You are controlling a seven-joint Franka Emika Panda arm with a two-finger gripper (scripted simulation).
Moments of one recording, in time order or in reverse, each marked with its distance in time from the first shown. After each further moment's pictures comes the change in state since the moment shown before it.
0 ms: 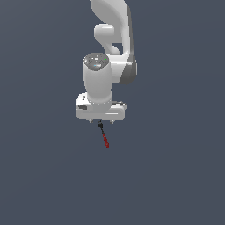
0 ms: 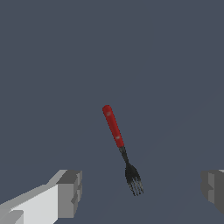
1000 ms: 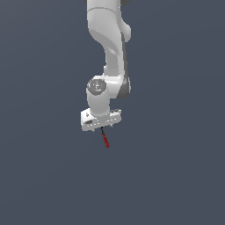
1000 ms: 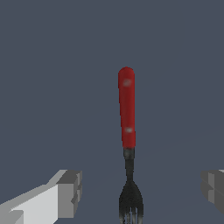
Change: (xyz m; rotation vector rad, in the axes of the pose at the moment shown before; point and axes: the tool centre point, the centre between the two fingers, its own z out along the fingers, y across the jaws) arm -0.028 0.003 0.101 0.026 -0.022 -0.325
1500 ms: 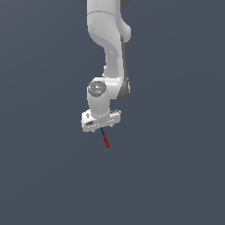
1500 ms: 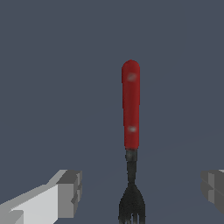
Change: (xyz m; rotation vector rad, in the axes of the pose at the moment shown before) arm -0.003 -0.001 0.011 0.003 0.000 -0.027
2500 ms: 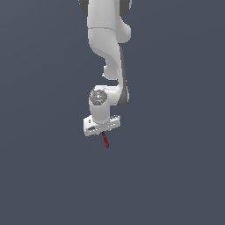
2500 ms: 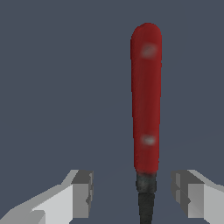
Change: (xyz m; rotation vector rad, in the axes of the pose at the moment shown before) arm -0.001 -0.001 0.045 0.001 0.000 -0.006
